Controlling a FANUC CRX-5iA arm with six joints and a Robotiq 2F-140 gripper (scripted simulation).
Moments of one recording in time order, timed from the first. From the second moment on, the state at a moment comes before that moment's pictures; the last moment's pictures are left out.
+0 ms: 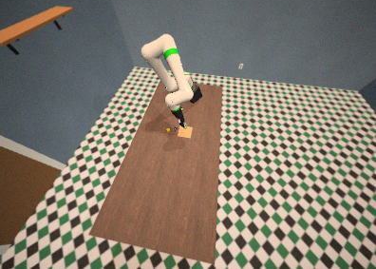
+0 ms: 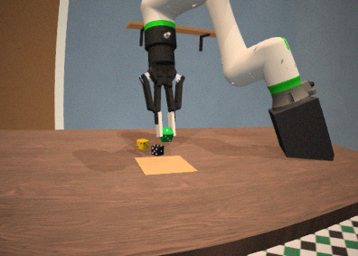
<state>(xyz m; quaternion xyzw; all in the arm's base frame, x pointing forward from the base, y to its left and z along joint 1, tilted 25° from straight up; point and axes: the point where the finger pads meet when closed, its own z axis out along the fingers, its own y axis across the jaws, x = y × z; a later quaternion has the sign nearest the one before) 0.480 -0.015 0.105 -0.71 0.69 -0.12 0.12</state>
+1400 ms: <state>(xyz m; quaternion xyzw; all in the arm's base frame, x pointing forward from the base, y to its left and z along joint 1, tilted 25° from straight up) 0.482 -0.027 0.103 -0.71 0.63 0.06 0.29</state>
